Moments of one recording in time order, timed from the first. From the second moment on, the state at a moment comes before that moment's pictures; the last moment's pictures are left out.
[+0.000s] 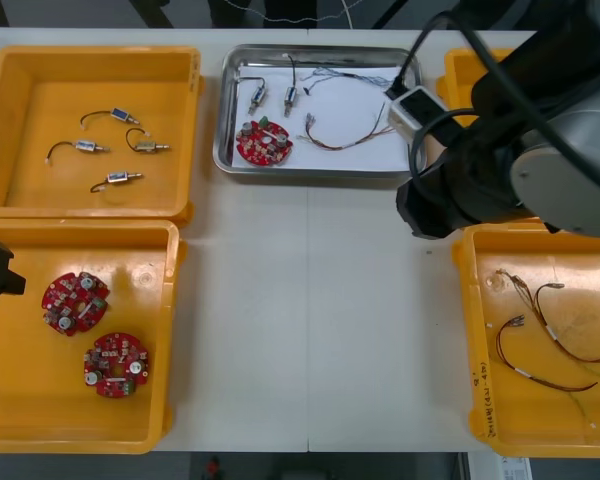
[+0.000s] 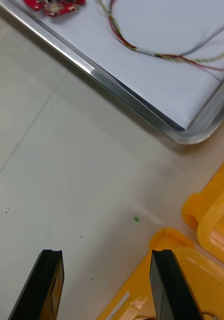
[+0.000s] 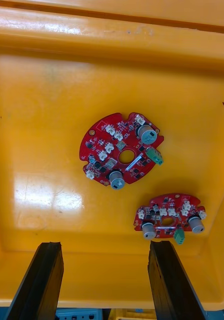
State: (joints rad) right arm -0.65 -0.58 0.26 -2.24 -0.65 1.92 1.30; left arm -0.09 0.90 0.28 -2.19 0.98 1.86 -1.09
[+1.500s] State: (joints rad) right arm -0.15 -0.71 -0.40 -2.18 -0.78 1.92 1.26; left arm -0.09 0.90 0.28 -2.19 0.98 1.86 -1.09
